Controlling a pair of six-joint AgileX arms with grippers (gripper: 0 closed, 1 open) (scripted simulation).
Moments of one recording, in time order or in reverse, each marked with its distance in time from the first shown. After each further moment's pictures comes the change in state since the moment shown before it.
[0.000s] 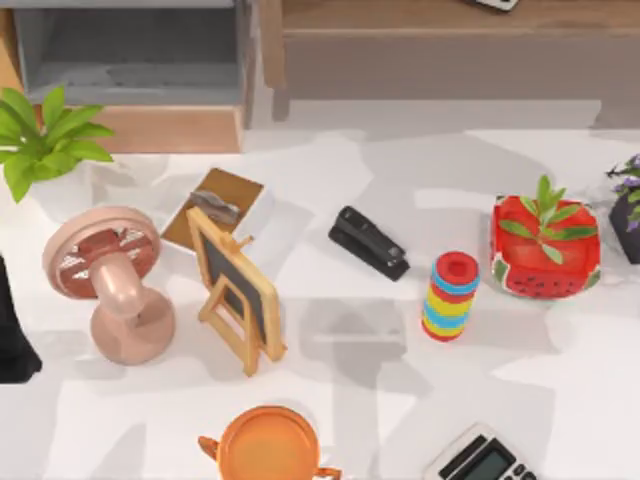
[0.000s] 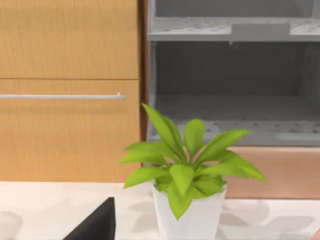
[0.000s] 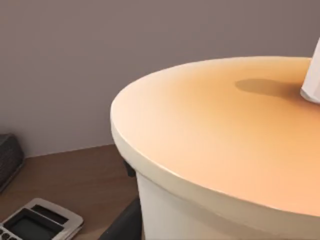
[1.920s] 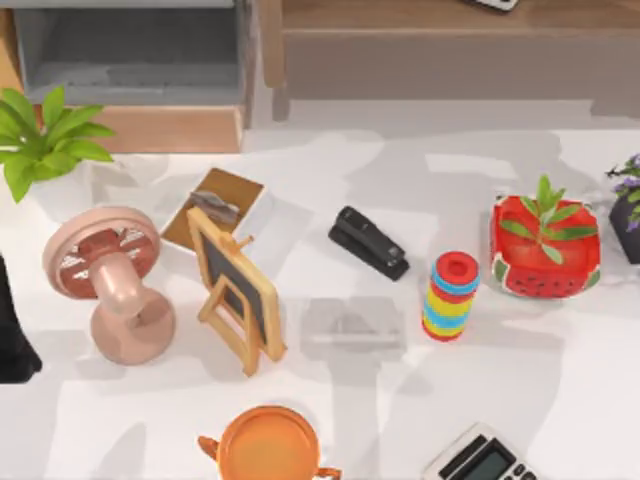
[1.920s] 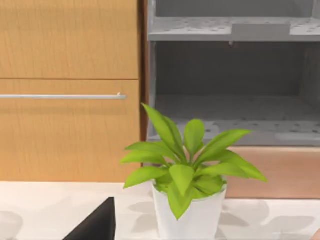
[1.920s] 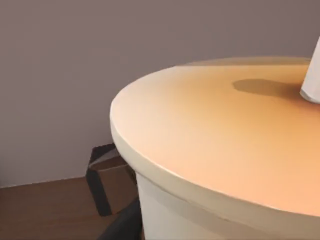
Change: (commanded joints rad) left arm 0.000 0.000 0.000 0.000 0.000 0.000; right arm -0.004 0.161 0.156 0.044 0.035 -0.014
